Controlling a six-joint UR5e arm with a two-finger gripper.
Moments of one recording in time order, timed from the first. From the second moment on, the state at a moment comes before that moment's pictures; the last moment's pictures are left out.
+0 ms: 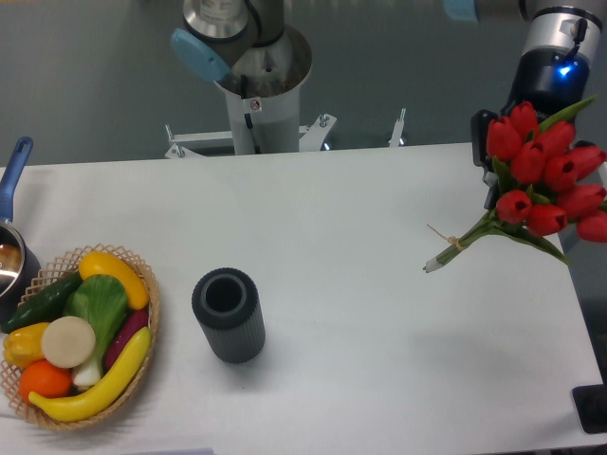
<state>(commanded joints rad) 3.01 -1.78 -1.61 -0.87 0.47 0.95</state>
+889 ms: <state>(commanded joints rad) 2.96 -1.73 -1.67 -0.87 0.72 1.02</state>
